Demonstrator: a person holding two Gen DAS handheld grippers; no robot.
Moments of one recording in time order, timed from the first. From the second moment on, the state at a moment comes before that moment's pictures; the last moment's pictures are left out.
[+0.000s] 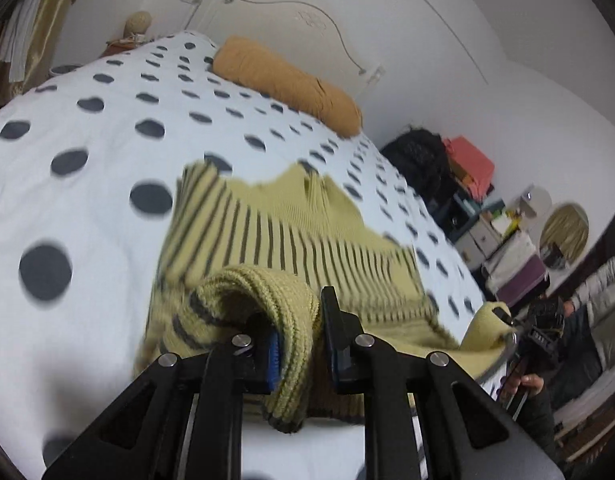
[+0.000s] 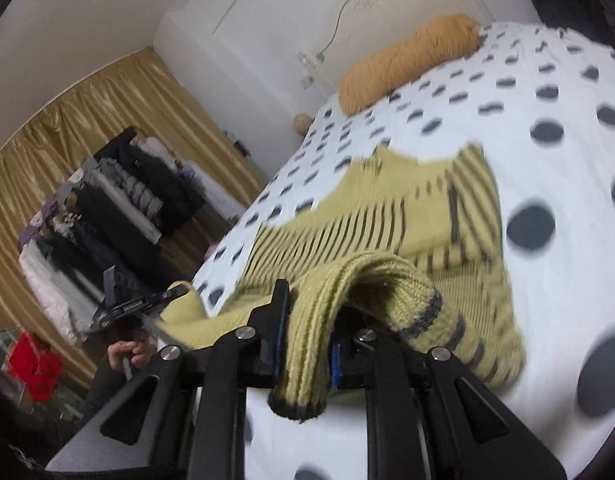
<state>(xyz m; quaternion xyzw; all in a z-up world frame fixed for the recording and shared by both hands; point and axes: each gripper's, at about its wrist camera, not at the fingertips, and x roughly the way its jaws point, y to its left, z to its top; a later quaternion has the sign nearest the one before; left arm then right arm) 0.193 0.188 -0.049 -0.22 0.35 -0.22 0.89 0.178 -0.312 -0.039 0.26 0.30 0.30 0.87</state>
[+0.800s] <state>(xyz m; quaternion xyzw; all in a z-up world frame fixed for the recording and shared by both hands) 0.510 0.209 -0.132 -0.36 0.45 -0.12 0.81 0.459 -0.369 -0.095 0.30 0.42 0.07 0.86</state>
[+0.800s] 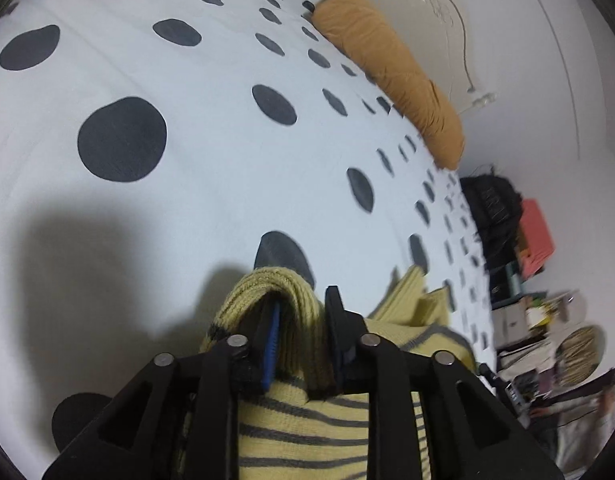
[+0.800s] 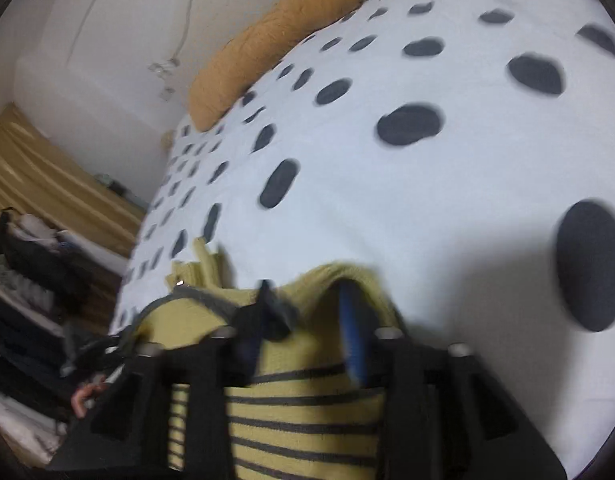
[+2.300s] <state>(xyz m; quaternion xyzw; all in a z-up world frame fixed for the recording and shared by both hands) 0.303 0.161 -0.146 -0.40 0.39 -0.10 0.82 0.287 -0.300 -0.089 0.31 0.34 0.10 0.88</state>
